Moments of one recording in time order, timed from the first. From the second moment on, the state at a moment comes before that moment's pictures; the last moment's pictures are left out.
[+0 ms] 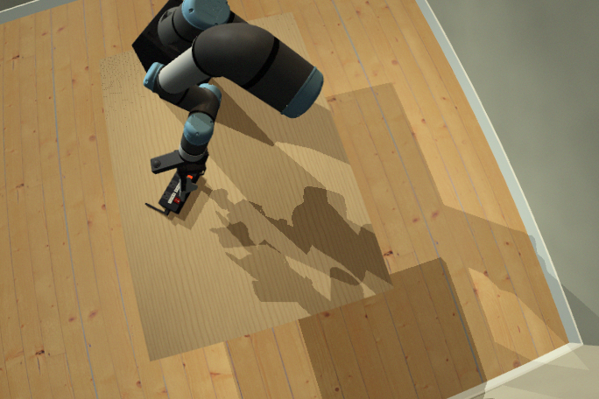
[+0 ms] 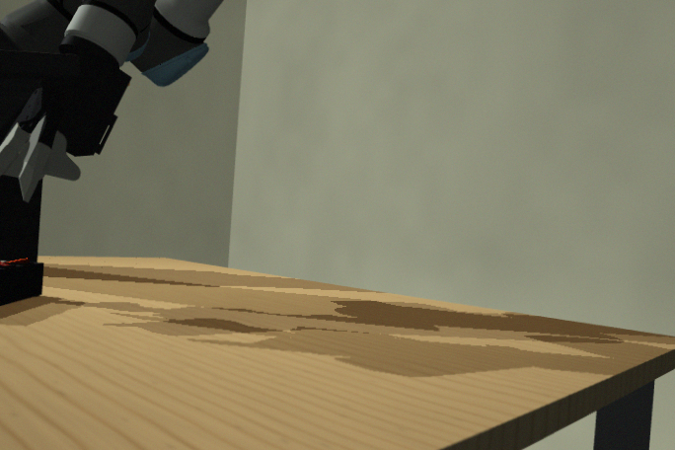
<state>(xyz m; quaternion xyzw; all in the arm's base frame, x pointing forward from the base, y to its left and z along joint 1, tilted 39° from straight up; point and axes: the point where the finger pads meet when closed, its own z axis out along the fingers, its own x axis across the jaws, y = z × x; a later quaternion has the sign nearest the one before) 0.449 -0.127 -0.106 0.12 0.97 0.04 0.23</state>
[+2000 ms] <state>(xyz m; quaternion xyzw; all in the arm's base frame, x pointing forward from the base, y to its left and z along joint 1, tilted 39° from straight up) 0.450 -0.119 -0.104 0.12 0.96 0.05 0.23</state>
